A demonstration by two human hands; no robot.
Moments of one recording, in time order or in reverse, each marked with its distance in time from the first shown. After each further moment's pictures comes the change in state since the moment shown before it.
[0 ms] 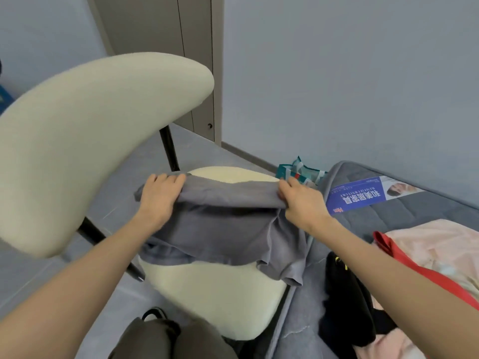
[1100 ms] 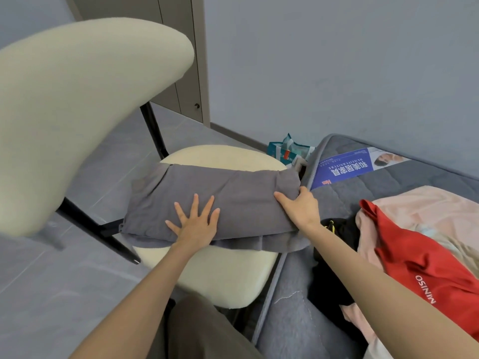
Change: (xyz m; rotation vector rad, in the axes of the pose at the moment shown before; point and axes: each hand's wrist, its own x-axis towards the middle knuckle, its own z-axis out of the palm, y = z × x) left_hand -0.061 0.119 0.060 -0.691 -0.546 -0.303; right_hand -0.048 0.001 0.065 0.916 0.038 0.776
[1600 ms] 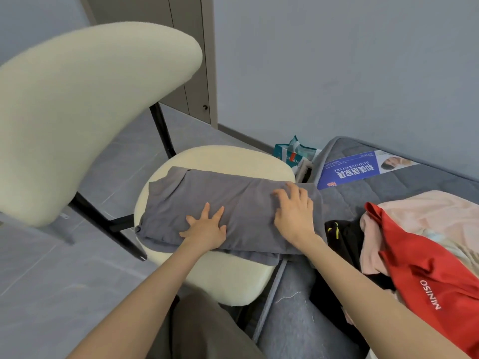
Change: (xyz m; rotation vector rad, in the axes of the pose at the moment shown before) left_hand -0.023 0.022 -0.011 0.141 -0.144 -0.032; right_hand -0.024 0.001 0.011 -0.681 0.020 -0.482
